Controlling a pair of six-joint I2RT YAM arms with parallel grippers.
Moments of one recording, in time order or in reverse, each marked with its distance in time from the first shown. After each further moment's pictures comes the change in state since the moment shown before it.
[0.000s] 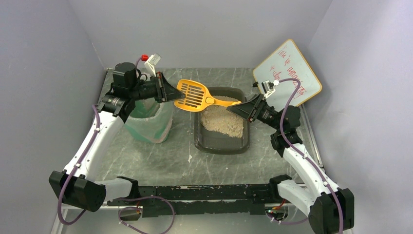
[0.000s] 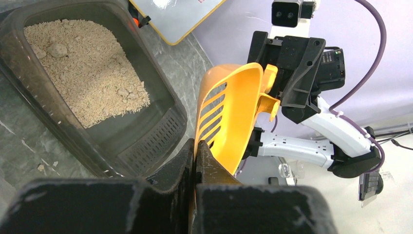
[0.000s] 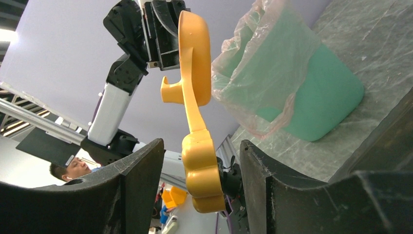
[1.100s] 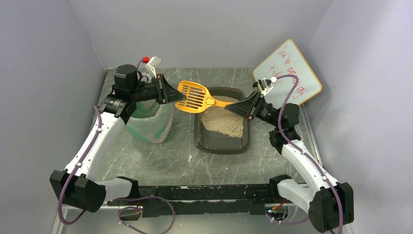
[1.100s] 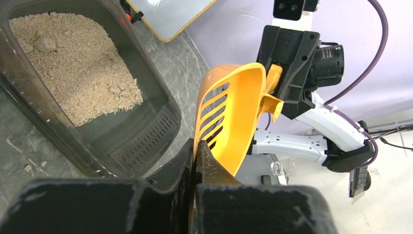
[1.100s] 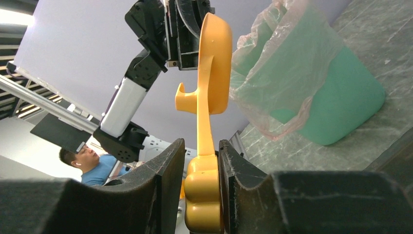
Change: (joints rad) left arm 0.000 -0.006 -0.048 0.056 0.024 -0.043; right arm 0.019 0.054 0.035 0.081 -0.041 0.035
